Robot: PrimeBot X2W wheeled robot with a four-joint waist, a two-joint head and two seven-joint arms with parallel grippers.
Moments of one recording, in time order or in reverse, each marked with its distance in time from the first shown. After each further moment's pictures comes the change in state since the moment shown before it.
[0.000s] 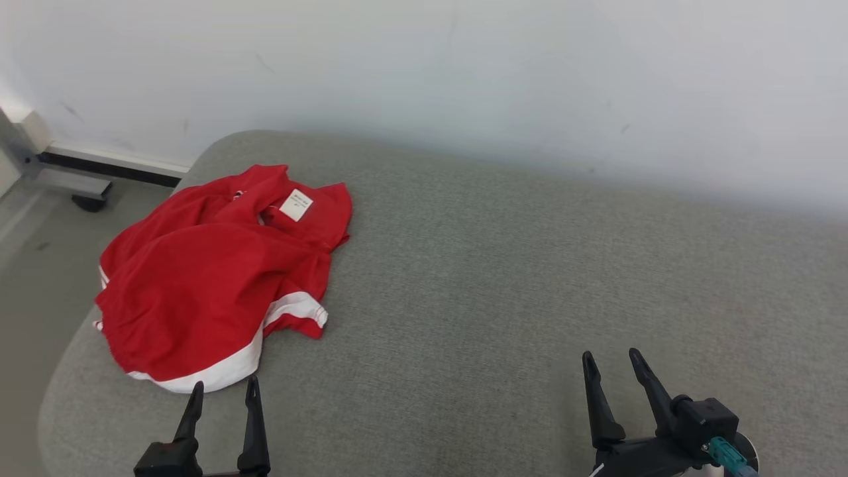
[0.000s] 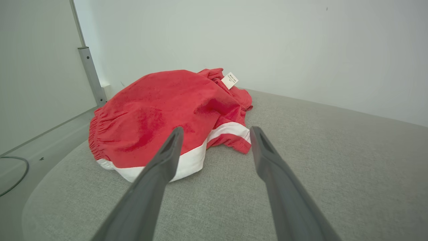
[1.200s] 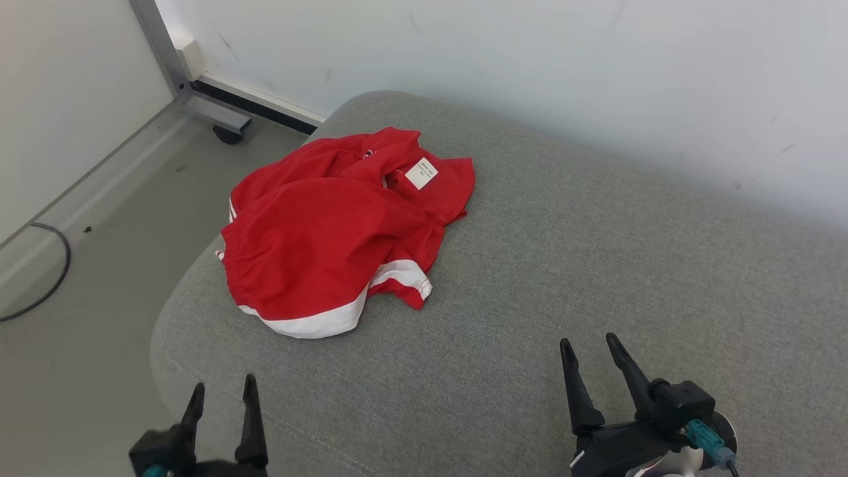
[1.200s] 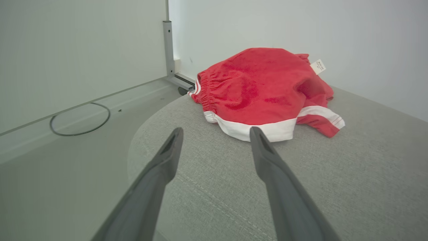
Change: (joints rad) left arm -0.008 0.001 0.030 0.059 -0.067 -0.012 0.001; right arm -0.057 0.000 0.053 0.036 -0.001 0.000 0.000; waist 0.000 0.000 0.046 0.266
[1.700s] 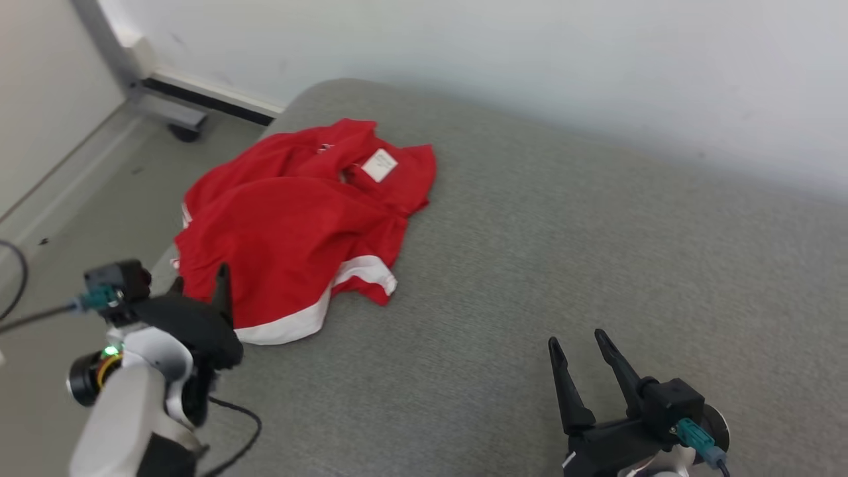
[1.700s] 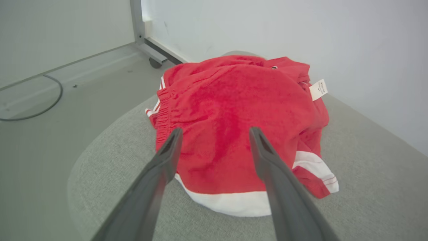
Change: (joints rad) left arm -0.524 0.059 0.032 0.404 -0.170 -0.058 0.319; right arm 0.002 0.000 0.035 -0.019 -0.014 0.000 0.001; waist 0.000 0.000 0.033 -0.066
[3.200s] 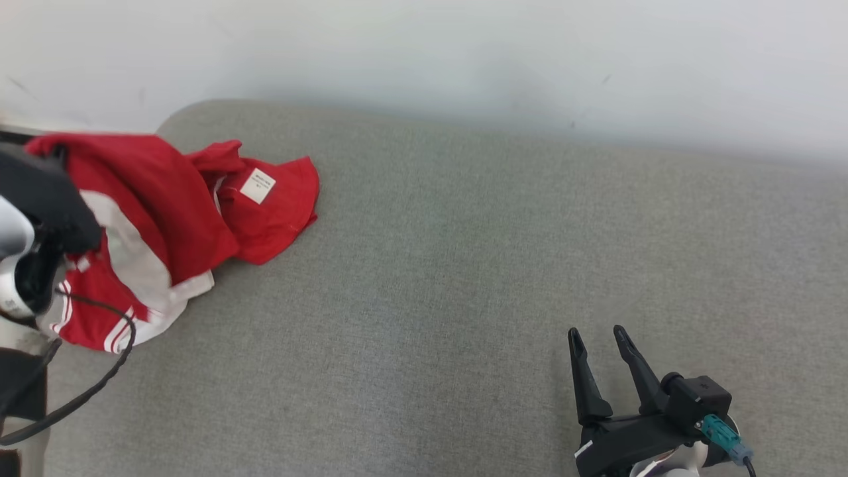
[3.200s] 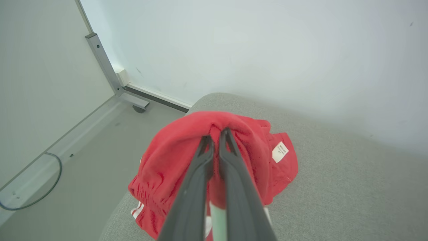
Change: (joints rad) left arm -0.209 0.275 -0.018 -0.207 -0.033 0.050 0.421; right arm -0.010 -0.001 -0.037 -0.004 0.097 0.000 -0.001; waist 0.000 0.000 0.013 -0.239
